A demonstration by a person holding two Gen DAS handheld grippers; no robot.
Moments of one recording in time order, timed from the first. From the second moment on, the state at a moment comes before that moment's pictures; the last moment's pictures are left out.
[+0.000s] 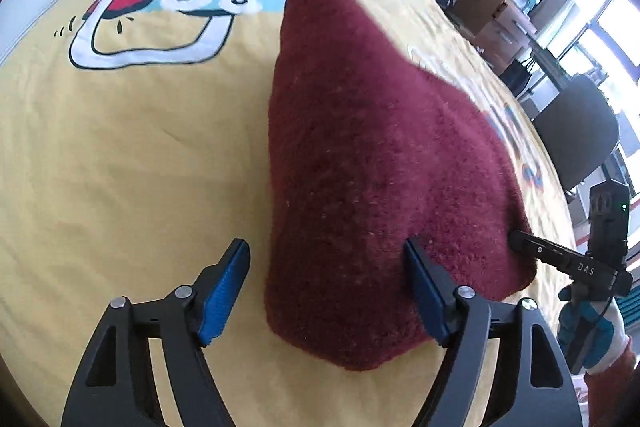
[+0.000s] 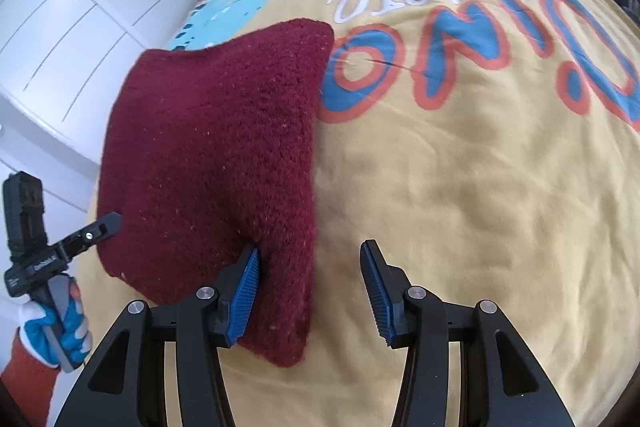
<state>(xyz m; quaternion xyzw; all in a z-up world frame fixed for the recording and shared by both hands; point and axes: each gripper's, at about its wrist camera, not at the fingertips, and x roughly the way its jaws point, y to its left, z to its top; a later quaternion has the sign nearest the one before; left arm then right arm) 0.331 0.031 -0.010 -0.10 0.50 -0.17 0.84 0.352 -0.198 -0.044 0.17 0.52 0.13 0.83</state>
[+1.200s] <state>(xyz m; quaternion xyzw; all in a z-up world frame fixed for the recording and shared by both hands) 0.128 0.070 0.100 -0.04 0.39 -0.04 0.92 0.113 -0.166 0.093 0.07 0.40 0.01 0.91</state>
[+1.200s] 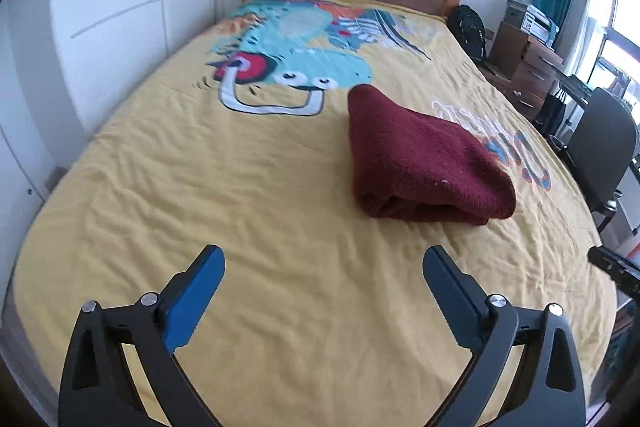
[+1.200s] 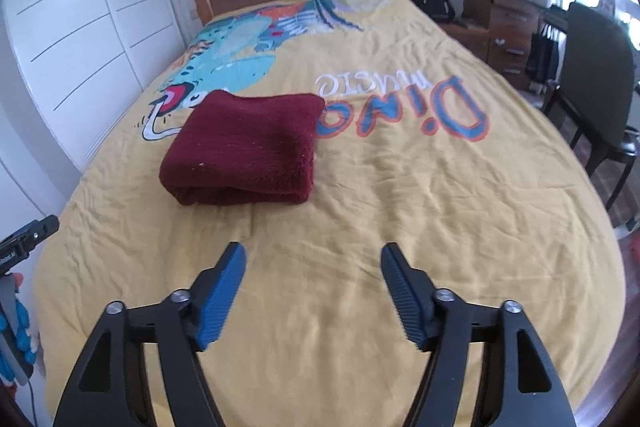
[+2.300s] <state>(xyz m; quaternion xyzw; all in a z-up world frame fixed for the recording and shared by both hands) 0.001 0.071 0.121 0.02 0.30 0.00 0.96 0.006 -0.155 0.116 0.06 0.32 -0.04 0.94</state>
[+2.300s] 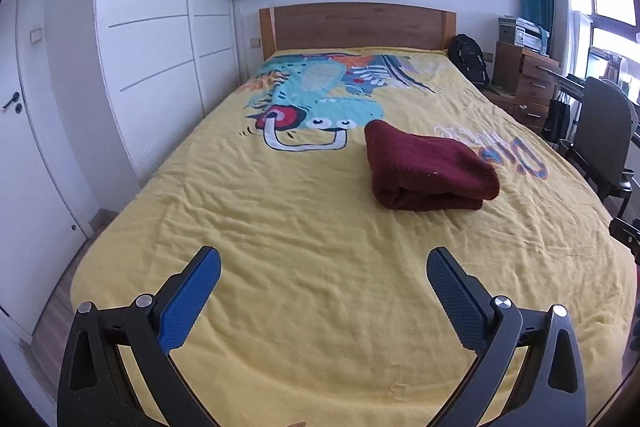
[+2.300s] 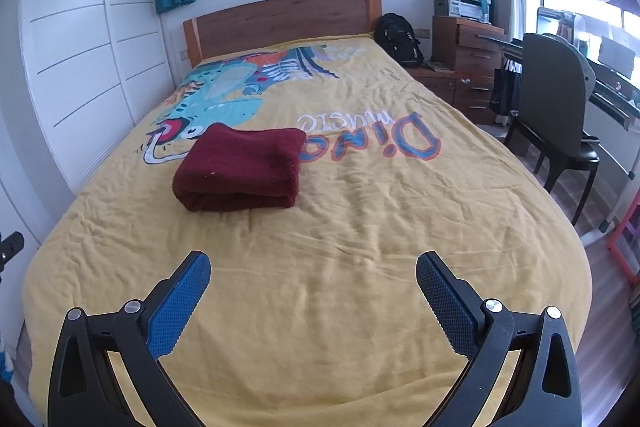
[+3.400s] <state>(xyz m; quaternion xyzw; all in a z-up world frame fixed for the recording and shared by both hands) 0.000 0.069 0.119 0.02 0.30 0.01 0.95 -0.003 -0.167 0.106 0.07 0.32 -0.07 0.94</state>
